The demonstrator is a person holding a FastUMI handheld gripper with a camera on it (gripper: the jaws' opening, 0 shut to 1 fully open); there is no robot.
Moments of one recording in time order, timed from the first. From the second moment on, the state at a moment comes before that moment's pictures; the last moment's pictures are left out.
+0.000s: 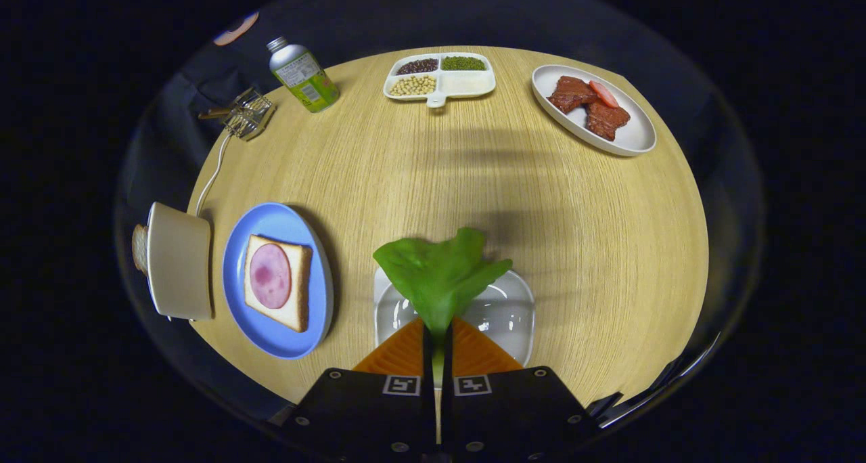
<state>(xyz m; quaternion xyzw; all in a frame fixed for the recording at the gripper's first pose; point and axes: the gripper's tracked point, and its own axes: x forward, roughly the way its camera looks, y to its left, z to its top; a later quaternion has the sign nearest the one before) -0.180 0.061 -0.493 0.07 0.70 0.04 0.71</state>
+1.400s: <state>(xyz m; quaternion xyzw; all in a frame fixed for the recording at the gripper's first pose) -0.158 0.249 -0.441 0.11 0.69 0.17 0.70</state>
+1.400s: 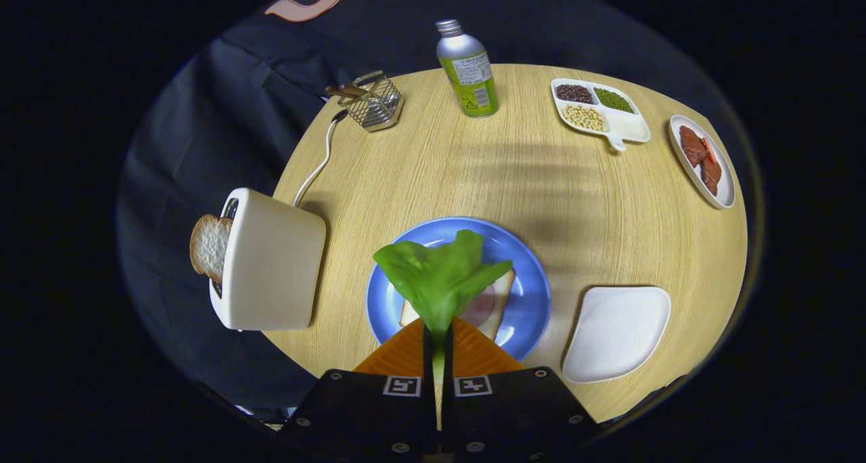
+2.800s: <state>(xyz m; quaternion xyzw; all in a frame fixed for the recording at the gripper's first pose) -0.131 0.293 -0.389 0.09 0.67 0.13 0.72</state>
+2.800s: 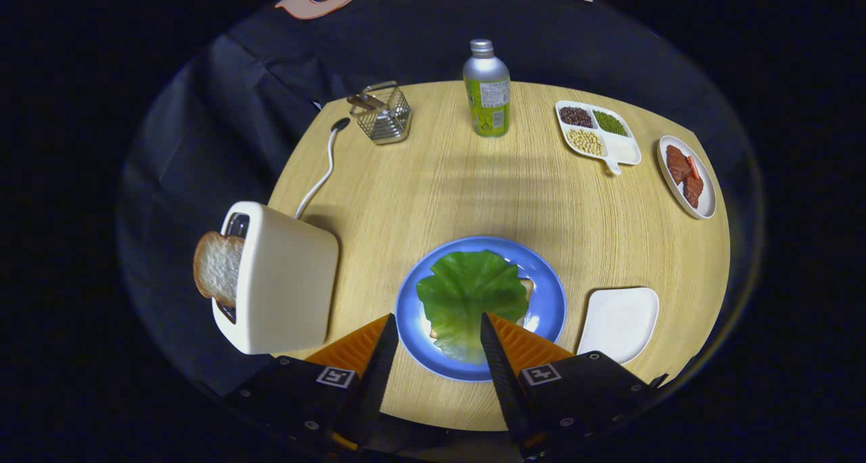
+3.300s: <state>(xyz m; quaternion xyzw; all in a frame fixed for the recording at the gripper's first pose) -0.123 0.405 -0.304 0.10 0.65 0.22 0.72</state>
